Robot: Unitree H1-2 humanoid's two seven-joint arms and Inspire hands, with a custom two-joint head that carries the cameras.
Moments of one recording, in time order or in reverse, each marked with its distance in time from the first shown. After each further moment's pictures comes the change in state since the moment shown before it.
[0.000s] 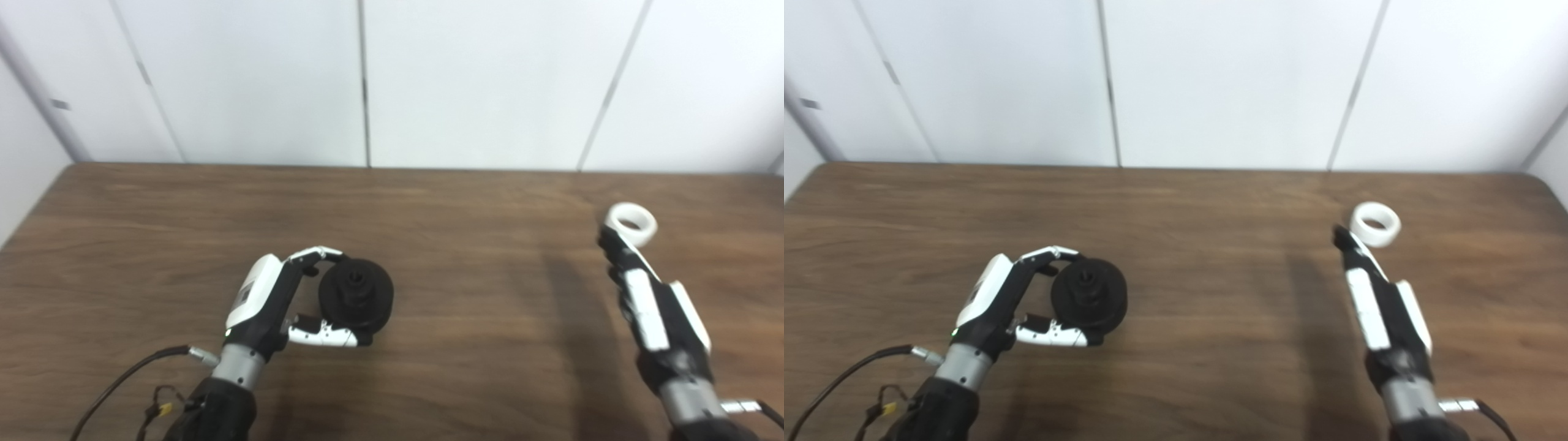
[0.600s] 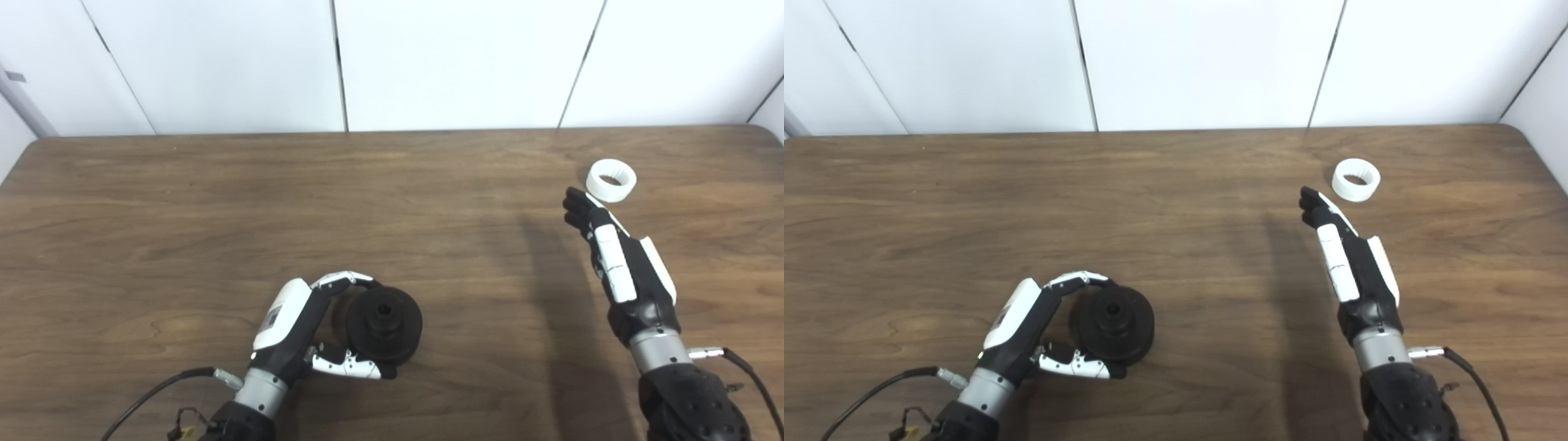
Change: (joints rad) left arm 0.115 -0.053 -0.057 0.062 0.026 -0.155 -0.006; right arm -0.006 0.005 0.039 -0.016 -0.005 0.049 -0.043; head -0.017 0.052
